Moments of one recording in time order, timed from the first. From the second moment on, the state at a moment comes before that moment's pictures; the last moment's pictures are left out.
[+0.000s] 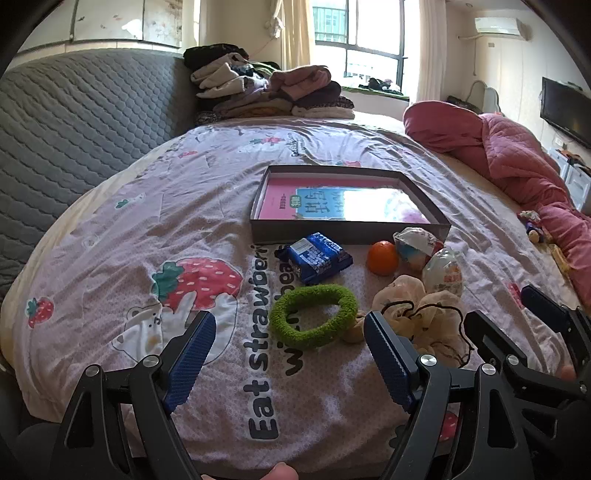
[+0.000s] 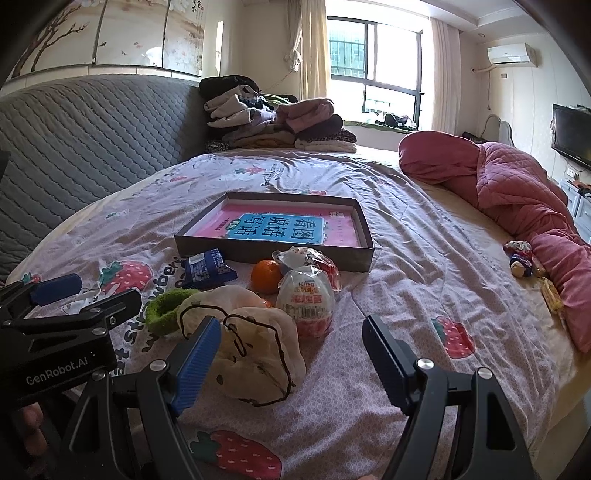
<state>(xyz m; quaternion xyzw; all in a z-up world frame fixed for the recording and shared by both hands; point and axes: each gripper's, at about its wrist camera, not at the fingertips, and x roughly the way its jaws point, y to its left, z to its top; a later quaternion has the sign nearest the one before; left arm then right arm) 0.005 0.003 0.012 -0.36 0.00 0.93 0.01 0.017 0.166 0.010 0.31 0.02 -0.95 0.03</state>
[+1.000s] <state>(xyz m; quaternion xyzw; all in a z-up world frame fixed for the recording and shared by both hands) 0.004 -0.001 0.008 -0.37 0.00 0.93 0.01 0.021 0.165 0.013 0.30 0.01 -0.95 0.04</state>
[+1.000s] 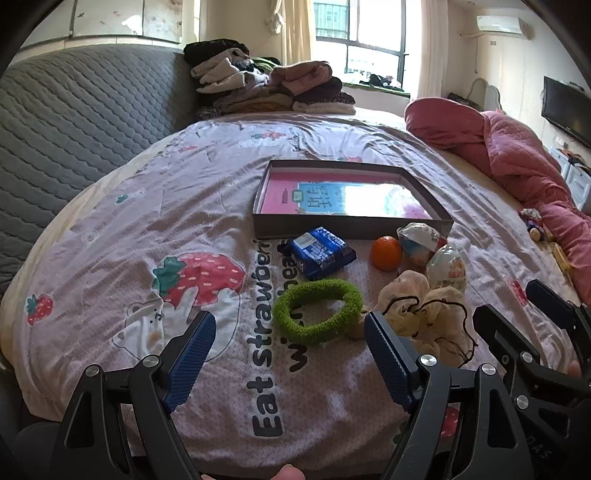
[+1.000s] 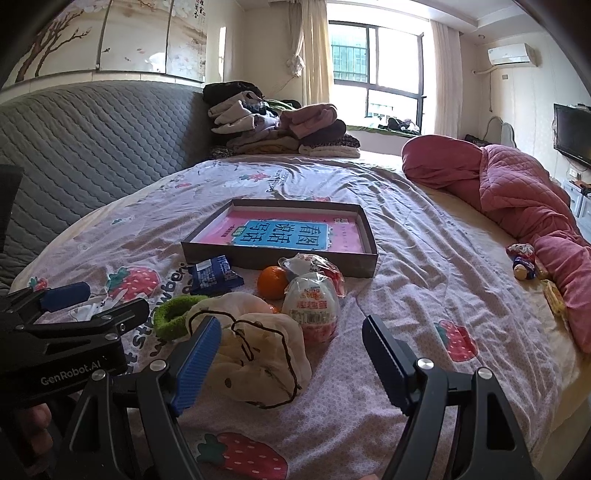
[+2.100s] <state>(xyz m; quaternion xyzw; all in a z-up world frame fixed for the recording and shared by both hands) -0.005 0.000 -0.033 -0.42 0.05 0.91 0.03 0.013 0.162 -0.017 0.38 0.01 -0.92 0.07</state>
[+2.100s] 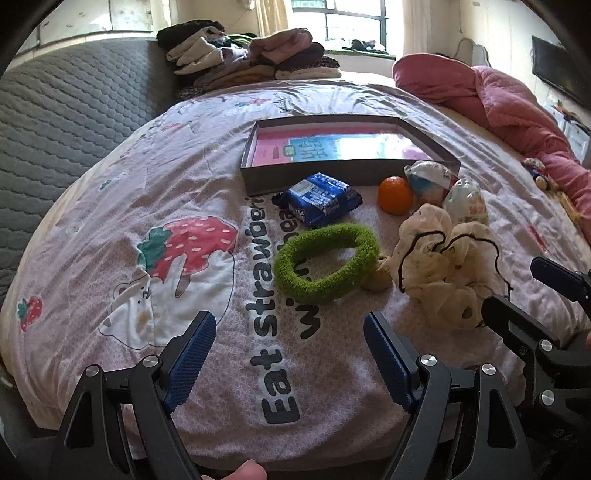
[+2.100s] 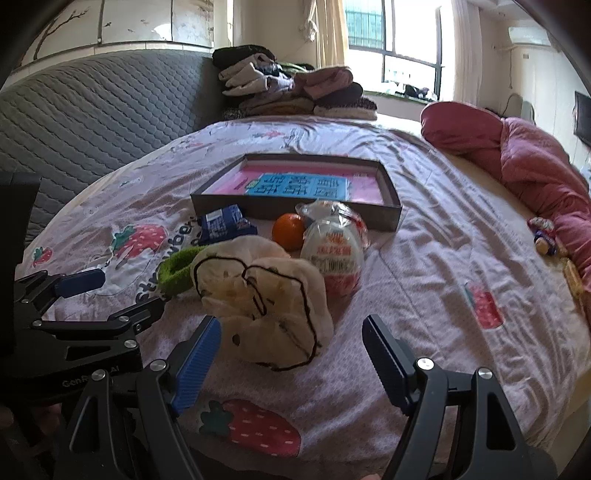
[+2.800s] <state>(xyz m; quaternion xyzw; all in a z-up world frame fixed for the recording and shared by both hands) -0.030 0.016 -0.047 -0.40 0.12 0.90 0.06 -0.010 0.155 -0.046 0.41 0.03 -0.91 0.07</state>
